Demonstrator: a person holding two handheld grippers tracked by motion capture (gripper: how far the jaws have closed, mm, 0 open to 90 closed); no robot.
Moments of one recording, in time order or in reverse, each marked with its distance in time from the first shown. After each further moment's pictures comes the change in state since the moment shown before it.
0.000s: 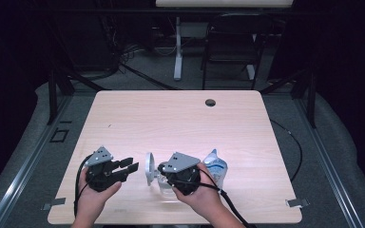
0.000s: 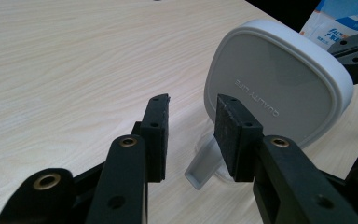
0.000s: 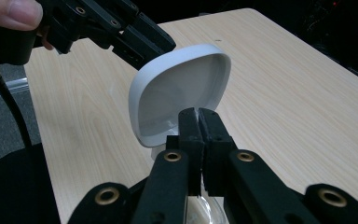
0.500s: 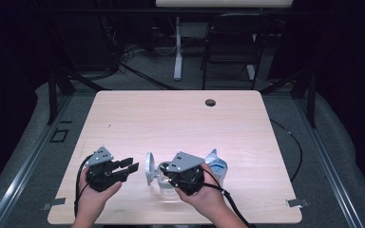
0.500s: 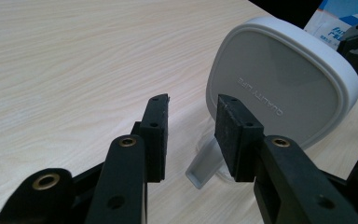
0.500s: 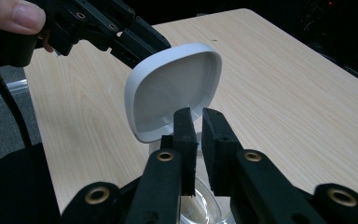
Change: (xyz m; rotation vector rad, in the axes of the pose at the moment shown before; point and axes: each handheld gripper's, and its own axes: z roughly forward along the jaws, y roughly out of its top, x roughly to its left) left arm 0.001 -0.001 0.001 0.008 0.002 -0.002; right arm -0.003 -0.001 -0.009 -0.002 -0.006 0.009
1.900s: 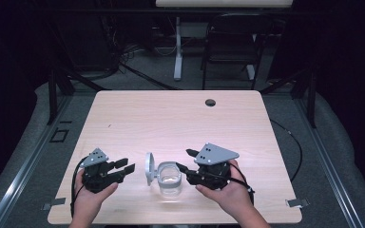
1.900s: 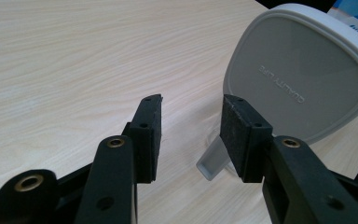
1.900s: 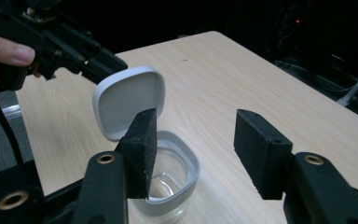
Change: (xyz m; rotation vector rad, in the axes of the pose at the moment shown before) left arm 0.012 -0.010 -0.005 -0.010 0.014 -0.038; right arm -0.033 -0.001 -0.056 -0.101 -0.061 0.051
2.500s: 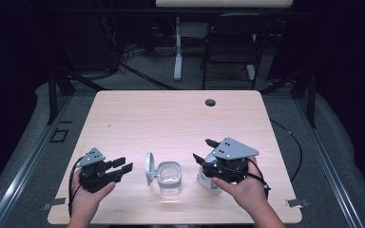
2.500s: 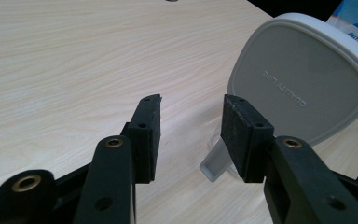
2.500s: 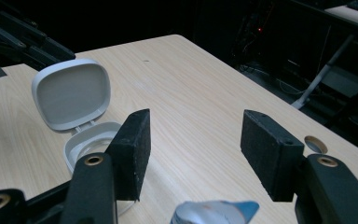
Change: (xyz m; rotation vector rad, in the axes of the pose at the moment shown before) left arm 0.002 0.001 -0.004 -0.024 0.004 -0.011; right arm -0.030 -0.013 -0.023 -0.016 -0.117 -0.013
